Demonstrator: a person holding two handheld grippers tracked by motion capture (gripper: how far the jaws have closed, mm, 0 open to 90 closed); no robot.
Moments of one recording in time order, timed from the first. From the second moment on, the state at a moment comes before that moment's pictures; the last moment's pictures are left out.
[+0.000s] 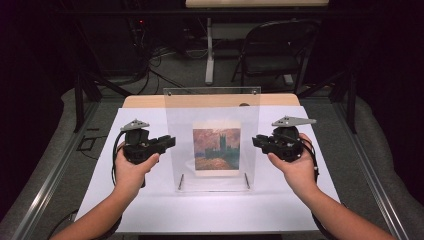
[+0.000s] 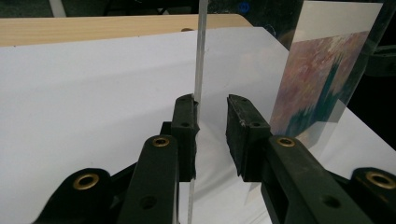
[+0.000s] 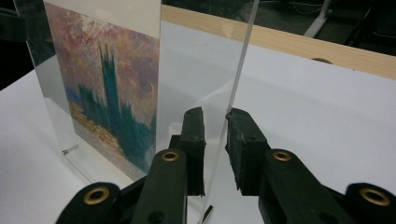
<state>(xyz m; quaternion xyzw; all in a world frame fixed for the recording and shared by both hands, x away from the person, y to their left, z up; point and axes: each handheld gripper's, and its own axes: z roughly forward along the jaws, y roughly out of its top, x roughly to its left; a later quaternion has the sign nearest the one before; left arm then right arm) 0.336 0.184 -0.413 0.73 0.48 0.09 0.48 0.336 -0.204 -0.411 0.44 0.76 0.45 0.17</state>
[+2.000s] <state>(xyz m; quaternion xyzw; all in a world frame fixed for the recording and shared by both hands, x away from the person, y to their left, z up) 0.289 0.211 -0.440 0.73 0.45 0.11 0.51 0.298 -0.229 -0.432 0.41 0.75 0.49 0.16</state>
